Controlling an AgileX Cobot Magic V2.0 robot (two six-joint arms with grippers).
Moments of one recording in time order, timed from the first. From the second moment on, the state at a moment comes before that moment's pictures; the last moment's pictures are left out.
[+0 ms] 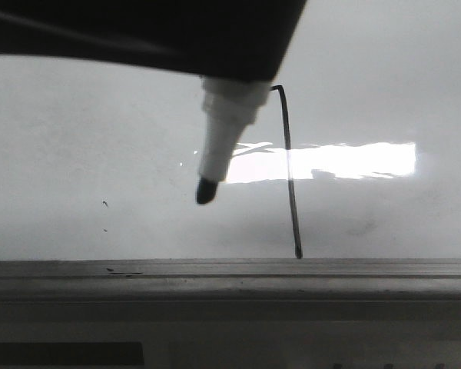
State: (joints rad) left arm -0.84 1.06 -0.64 -1.51 0.71 1.79; right arm 0.97 0.86 -0.81 0.31 0.53 -0.62
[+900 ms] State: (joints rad) left arm -0.84 1.07 -0.65 -1.46 0.45 1.48; right arm 0.98 0.67 -0.81 0.46 0.38 -0.61
